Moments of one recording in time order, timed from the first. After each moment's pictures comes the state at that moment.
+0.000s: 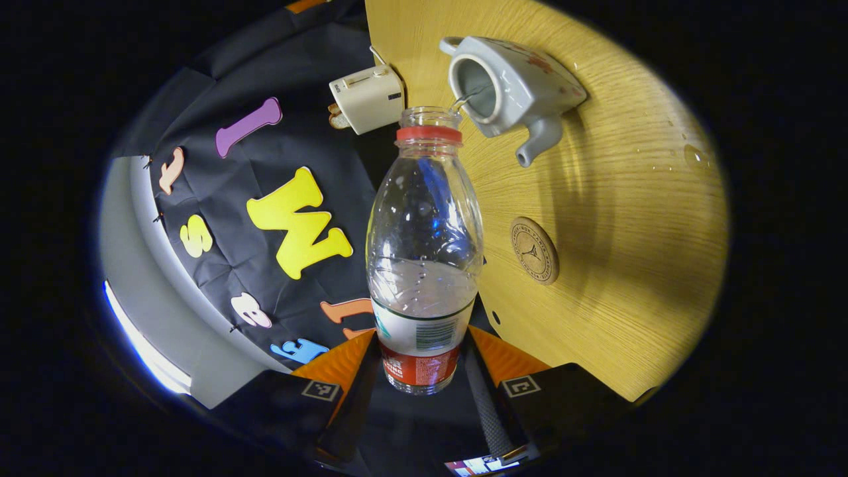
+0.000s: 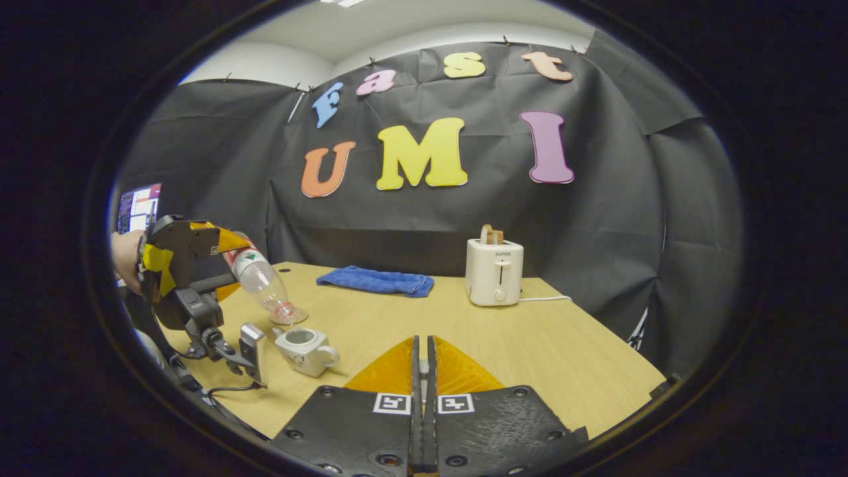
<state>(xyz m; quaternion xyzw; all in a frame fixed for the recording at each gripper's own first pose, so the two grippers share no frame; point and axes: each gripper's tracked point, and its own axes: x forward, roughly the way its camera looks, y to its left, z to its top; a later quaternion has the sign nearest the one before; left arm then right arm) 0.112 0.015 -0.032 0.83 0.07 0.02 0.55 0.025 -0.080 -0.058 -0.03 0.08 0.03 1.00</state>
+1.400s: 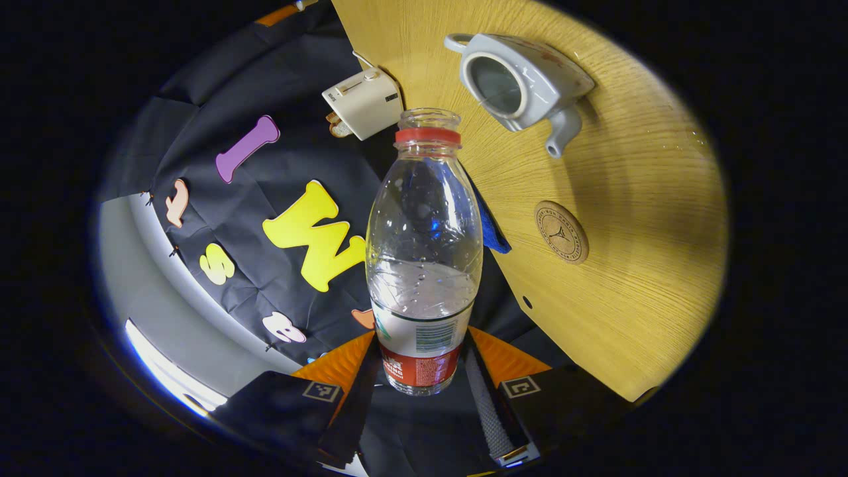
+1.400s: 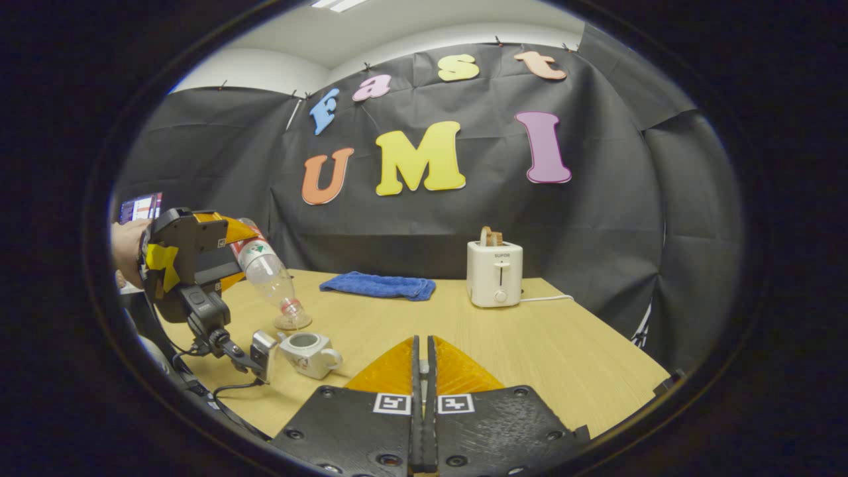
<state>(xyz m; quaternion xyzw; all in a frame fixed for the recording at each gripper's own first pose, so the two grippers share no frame) 0.115 0.007 -0.004 0.87 0.04 0.05 0.49 0.020 -0.084 -0.054 -0.02 0.08 0.03 1.00</state>
